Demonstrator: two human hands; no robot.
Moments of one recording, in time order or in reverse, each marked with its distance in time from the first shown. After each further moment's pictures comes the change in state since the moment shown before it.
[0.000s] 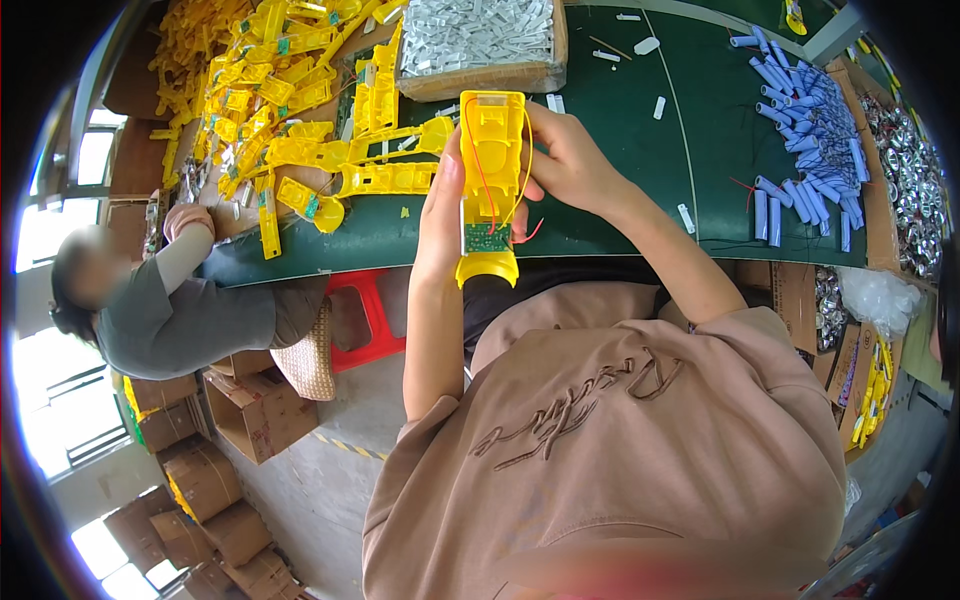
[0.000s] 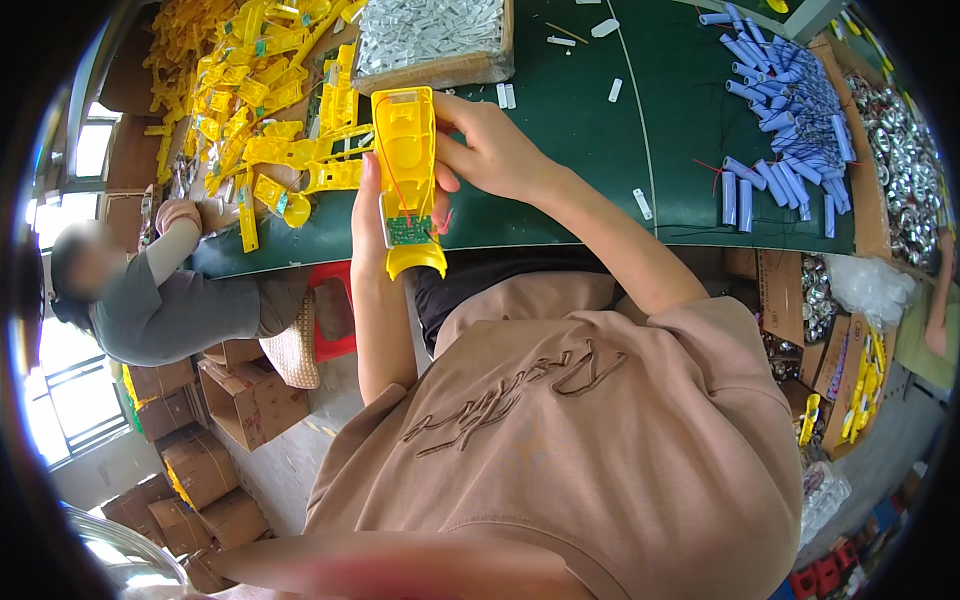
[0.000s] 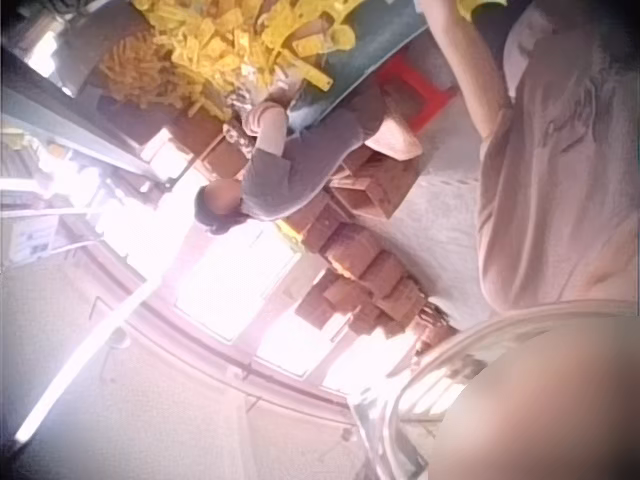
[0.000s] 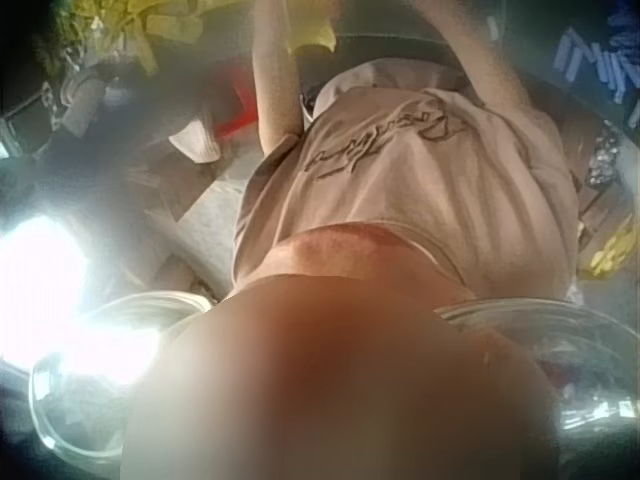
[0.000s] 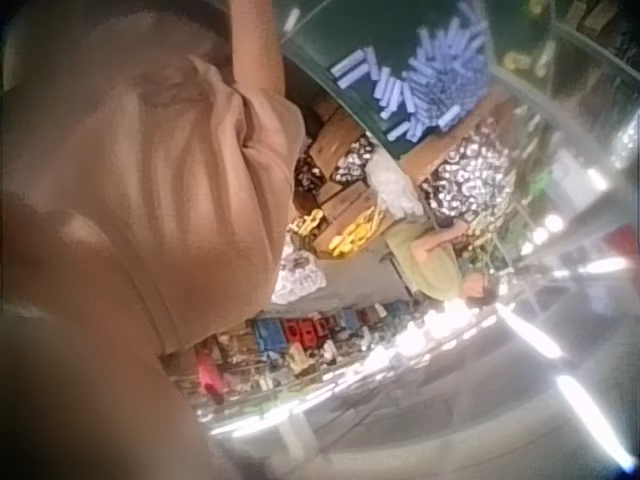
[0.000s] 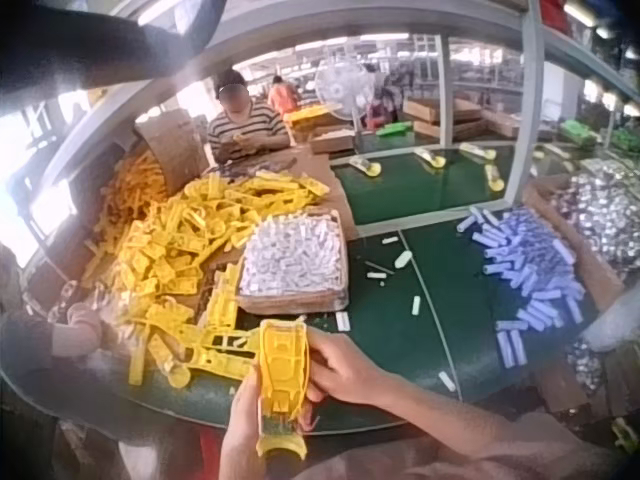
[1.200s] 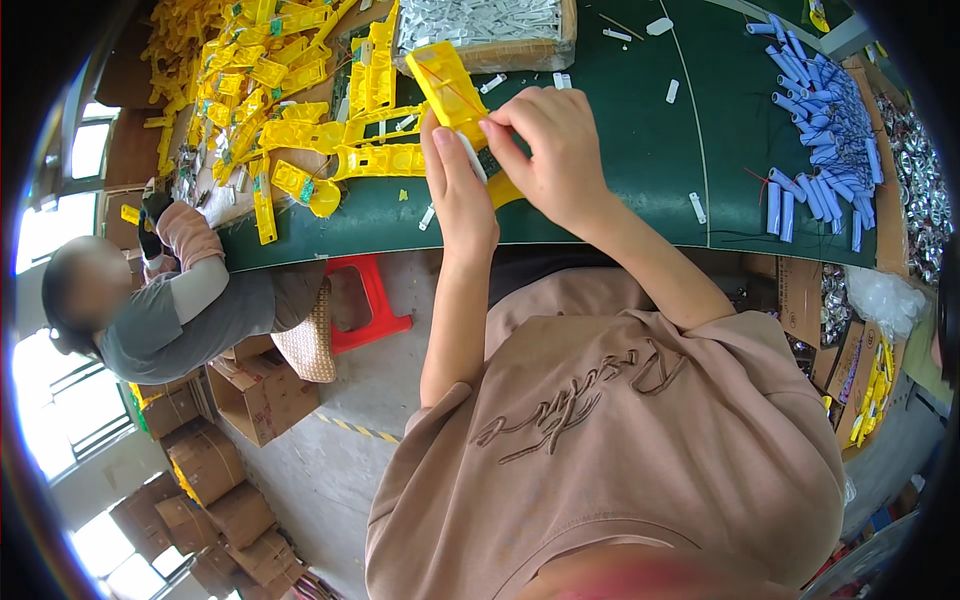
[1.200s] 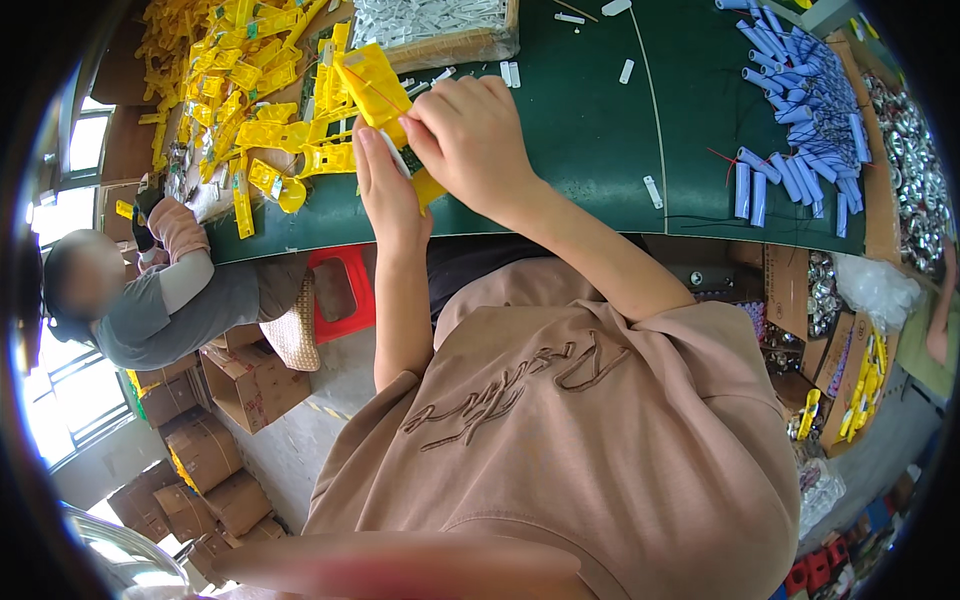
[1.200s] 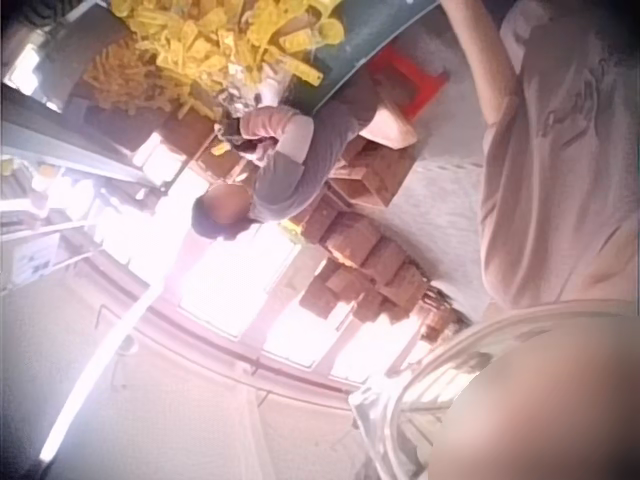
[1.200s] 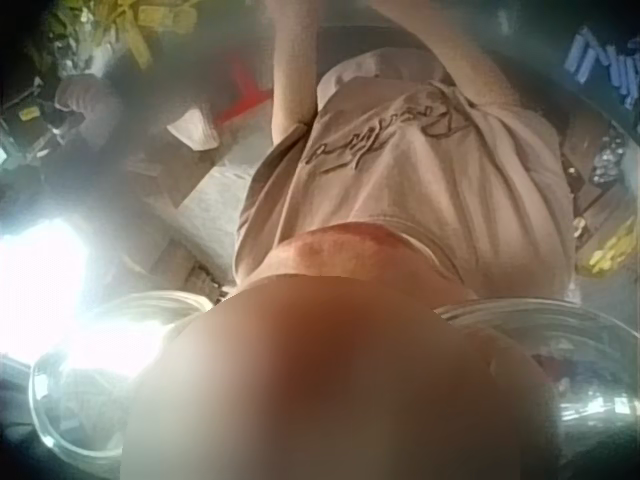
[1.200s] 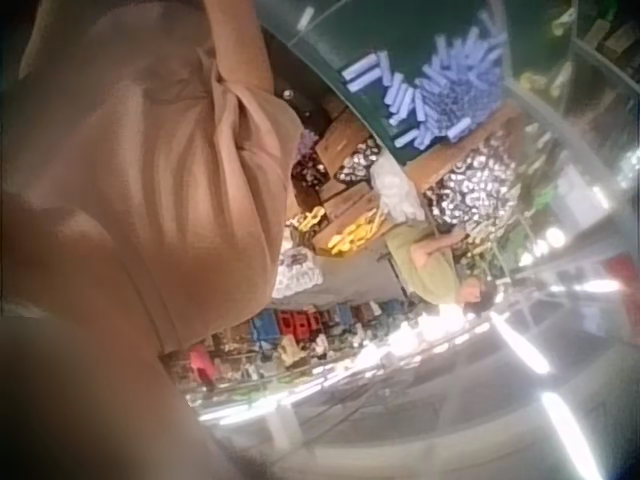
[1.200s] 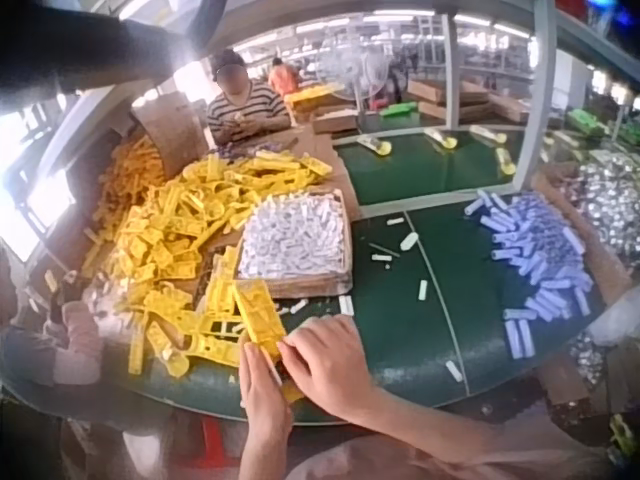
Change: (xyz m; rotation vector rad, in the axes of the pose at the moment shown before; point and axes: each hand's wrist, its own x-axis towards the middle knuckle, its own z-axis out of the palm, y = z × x) left_hand 0.017 -0.019 0.014 0.270 0.525 0.226; right_hand 0.001 0.006 0.035 -0.549 0.438 -0.275
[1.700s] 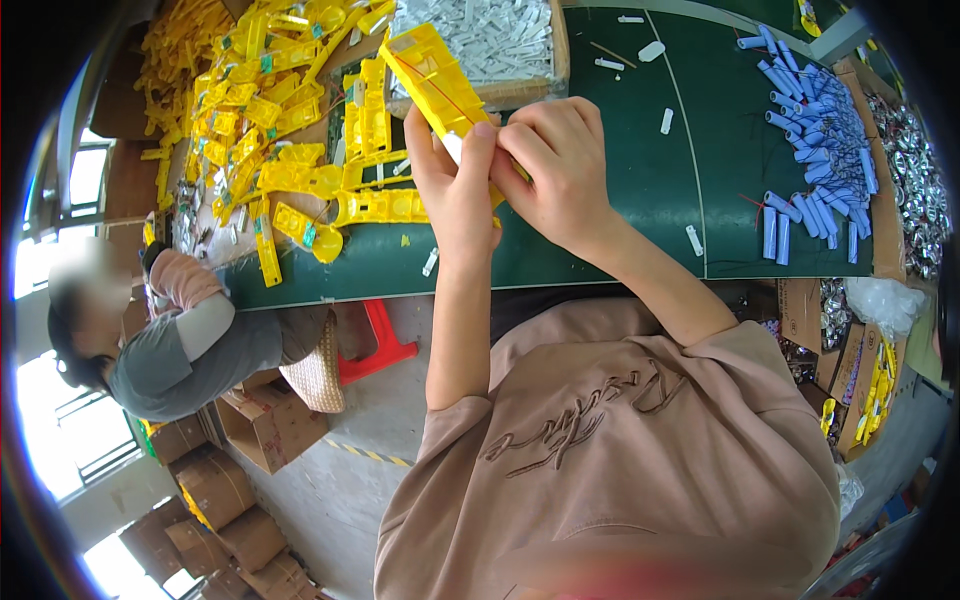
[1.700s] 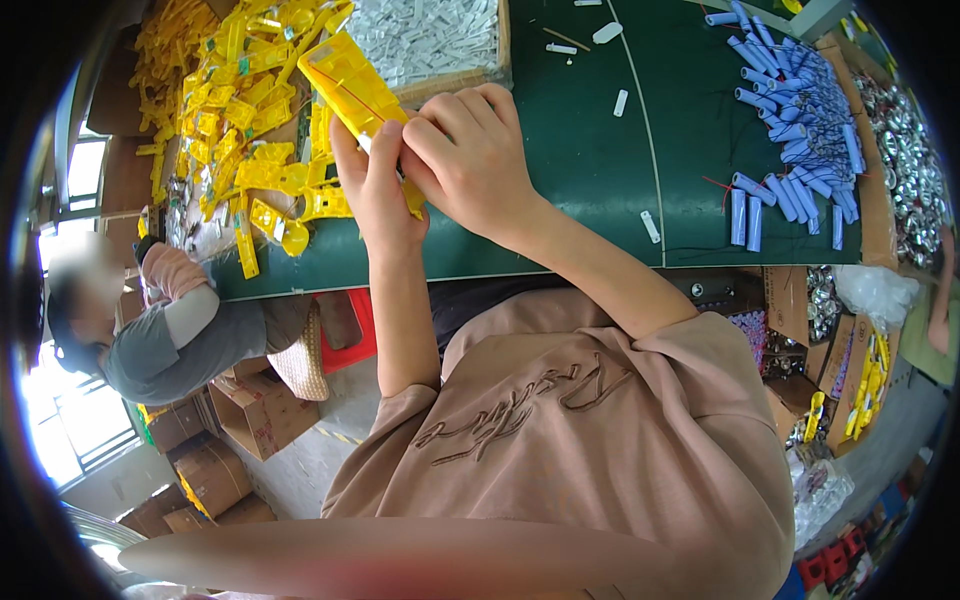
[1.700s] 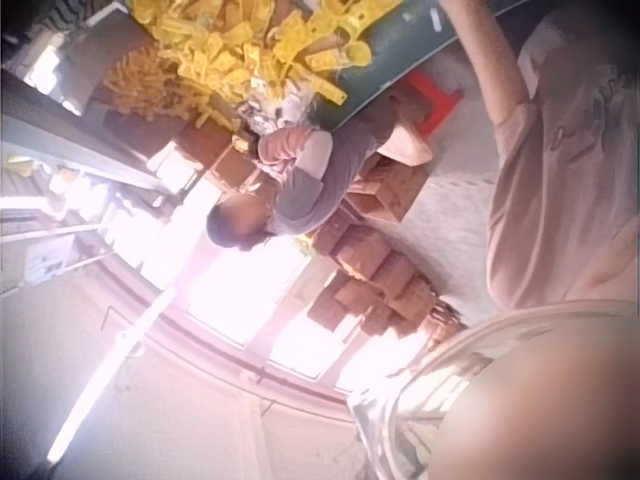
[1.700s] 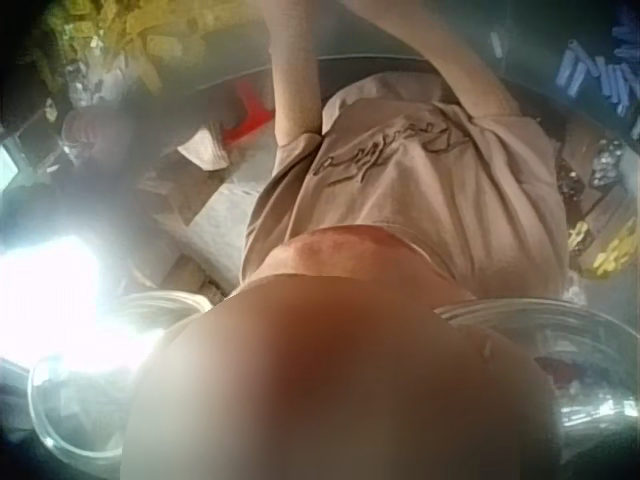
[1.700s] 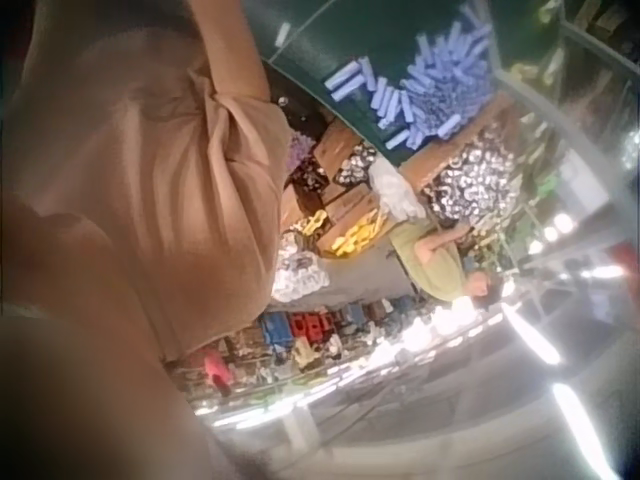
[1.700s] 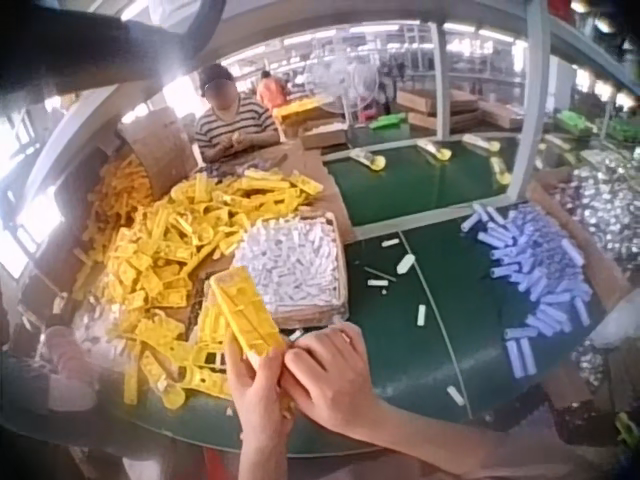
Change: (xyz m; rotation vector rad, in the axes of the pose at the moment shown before) left_hand 0.036 0.023 0.022 -0.160 -0.077 0.052; right_hand 0.023 0.009 -0.002 -0.117 0.107 -0.098
